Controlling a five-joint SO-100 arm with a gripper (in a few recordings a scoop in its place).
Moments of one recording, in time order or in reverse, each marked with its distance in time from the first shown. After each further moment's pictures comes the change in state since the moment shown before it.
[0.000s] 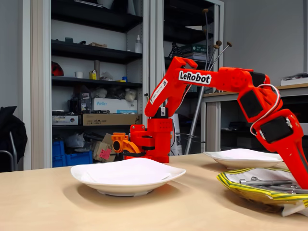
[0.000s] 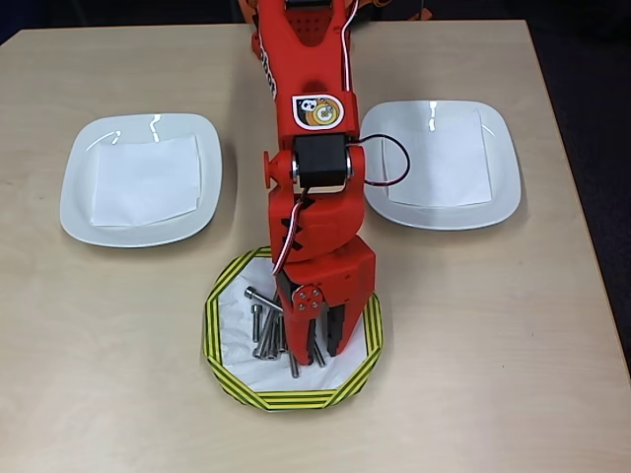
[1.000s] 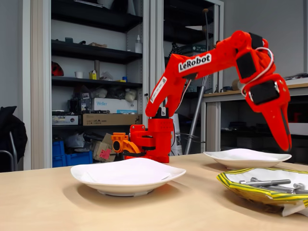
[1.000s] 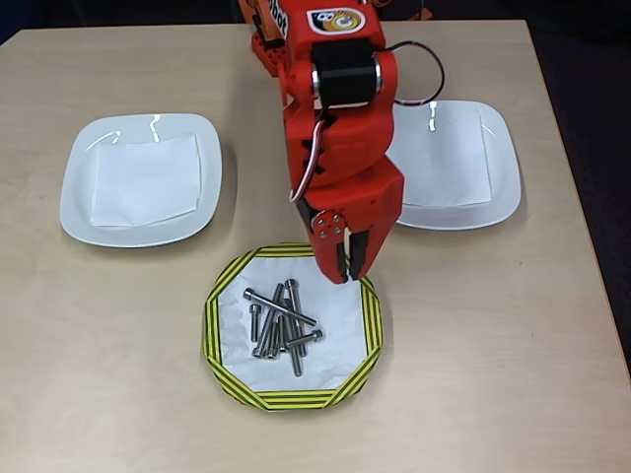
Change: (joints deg) arm -4.0 15.6 -1.7 27.8 6.6
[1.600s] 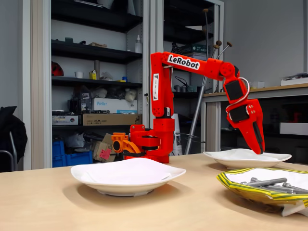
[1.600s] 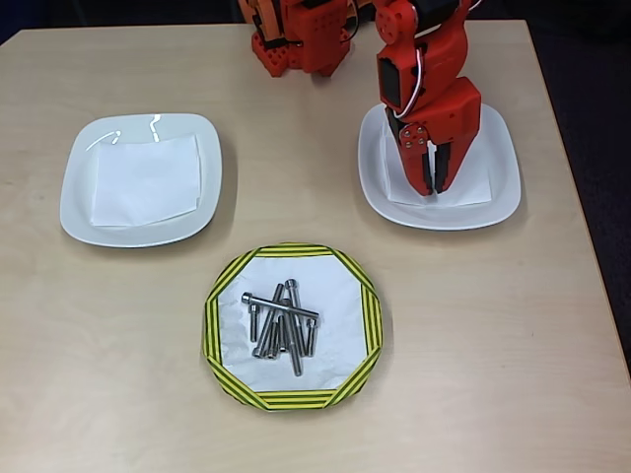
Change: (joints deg) arm -23.6 31.7 56.9 -24.9 32.3
